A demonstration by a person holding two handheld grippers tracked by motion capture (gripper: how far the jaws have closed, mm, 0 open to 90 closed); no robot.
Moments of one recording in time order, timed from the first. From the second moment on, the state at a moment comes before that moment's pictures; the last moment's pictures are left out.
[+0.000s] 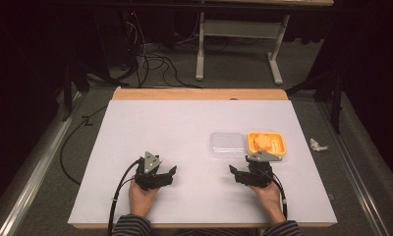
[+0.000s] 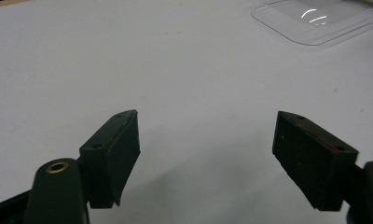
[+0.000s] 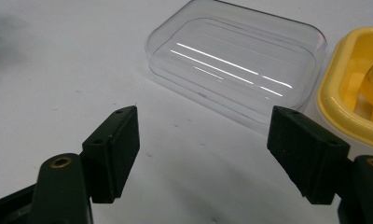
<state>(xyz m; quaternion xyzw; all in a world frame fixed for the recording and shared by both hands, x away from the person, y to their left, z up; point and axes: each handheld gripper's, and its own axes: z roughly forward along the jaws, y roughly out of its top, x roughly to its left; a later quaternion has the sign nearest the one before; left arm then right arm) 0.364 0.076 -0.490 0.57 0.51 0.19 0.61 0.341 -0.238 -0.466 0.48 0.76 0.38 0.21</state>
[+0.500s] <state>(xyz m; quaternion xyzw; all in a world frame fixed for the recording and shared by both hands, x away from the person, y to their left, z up) 0.364 0.076 -0.490 0.57 0.52 0.20 0.61 0.343 -0.233 -0.480 0.48 0.77 0.37 0.22</state>
